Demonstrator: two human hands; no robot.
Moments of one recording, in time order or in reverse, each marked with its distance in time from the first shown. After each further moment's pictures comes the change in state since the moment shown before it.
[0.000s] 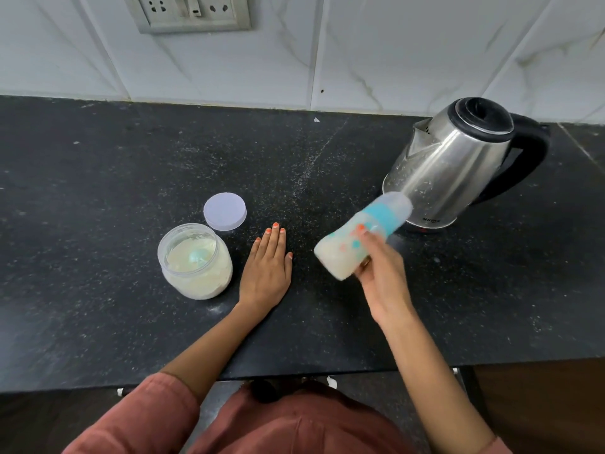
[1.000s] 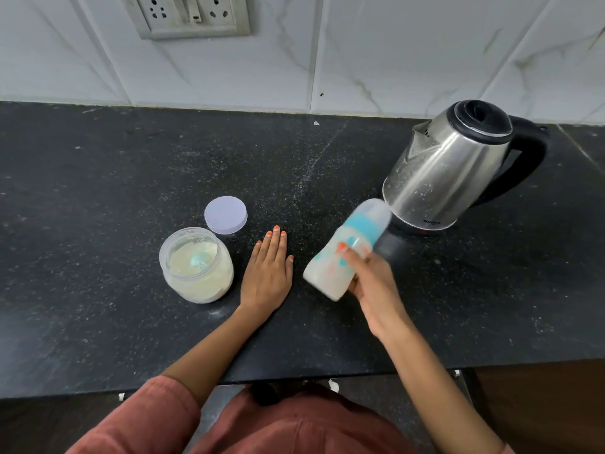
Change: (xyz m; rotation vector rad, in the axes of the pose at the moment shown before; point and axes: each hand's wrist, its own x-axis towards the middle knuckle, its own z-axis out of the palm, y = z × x) left_hand 0.000 0.000 -0.002 -0.026 -0.025 -0.013; right_hand -0.009 0.009 -0.001 -0.204 -0.097 0.019
